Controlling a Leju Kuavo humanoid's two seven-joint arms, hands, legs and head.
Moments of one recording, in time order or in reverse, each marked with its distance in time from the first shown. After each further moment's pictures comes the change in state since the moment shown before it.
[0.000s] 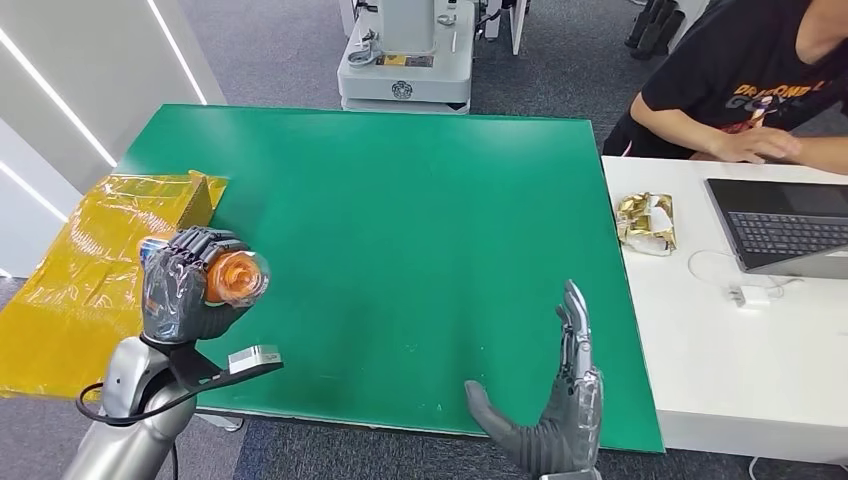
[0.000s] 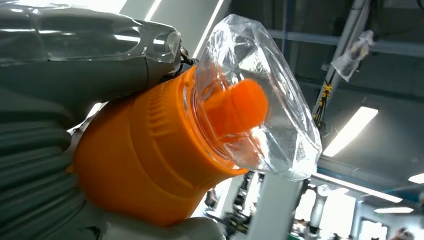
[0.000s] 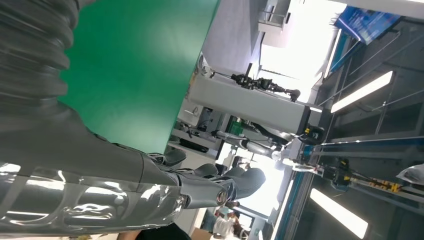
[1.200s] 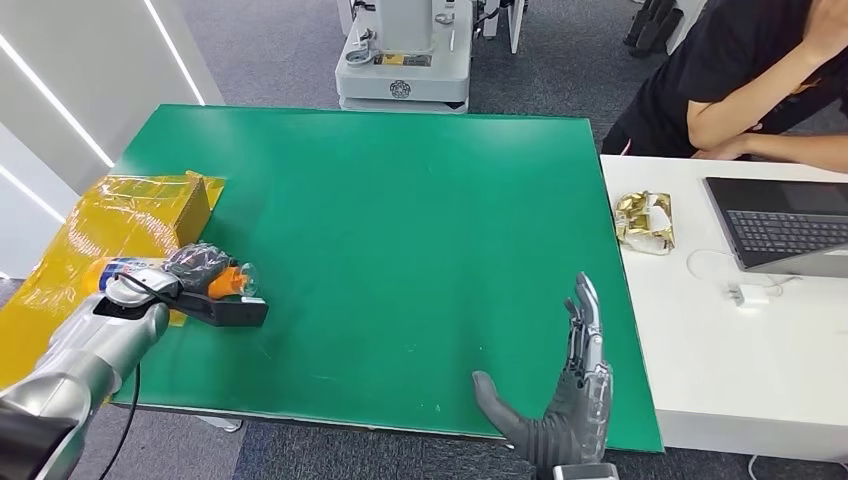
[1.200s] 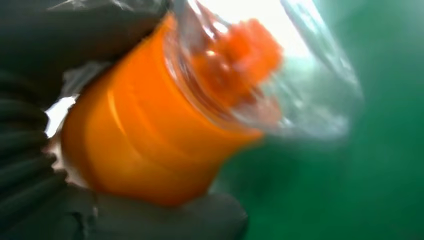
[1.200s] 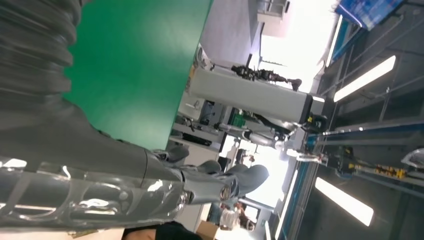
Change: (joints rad) left arm -0.634 0.151 -0.293 1.096 -0.318 -0.580 0.002; right arm 0.003 0.028 -0.029 -0.022 -0.009 0.010 0.005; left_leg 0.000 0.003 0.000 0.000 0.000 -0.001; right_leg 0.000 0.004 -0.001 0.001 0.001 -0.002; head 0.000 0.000
